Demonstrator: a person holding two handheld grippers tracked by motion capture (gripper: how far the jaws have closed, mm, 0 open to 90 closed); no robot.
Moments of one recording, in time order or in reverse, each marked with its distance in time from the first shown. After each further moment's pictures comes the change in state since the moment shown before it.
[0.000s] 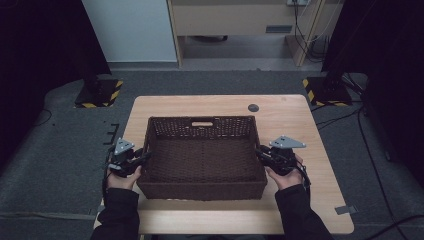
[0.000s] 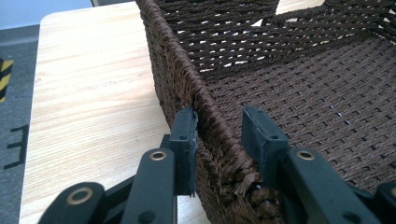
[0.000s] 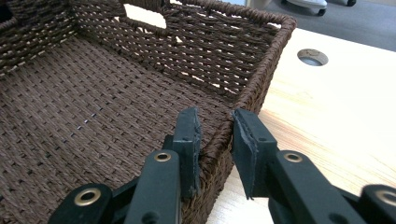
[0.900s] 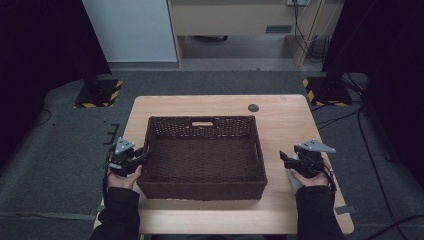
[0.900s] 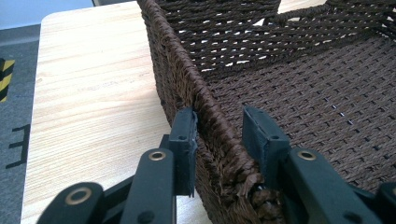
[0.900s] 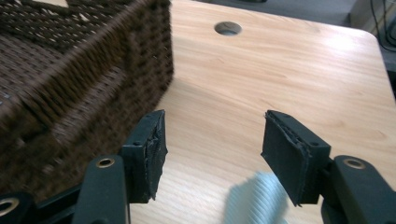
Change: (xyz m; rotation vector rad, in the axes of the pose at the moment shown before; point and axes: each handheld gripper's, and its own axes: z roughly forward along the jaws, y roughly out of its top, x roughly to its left) left arm 0.001 0.001 0.001 0.002 0.005 0.000; right arm -0.062 -0.037 -0.031 0.018 -0.187 0.085
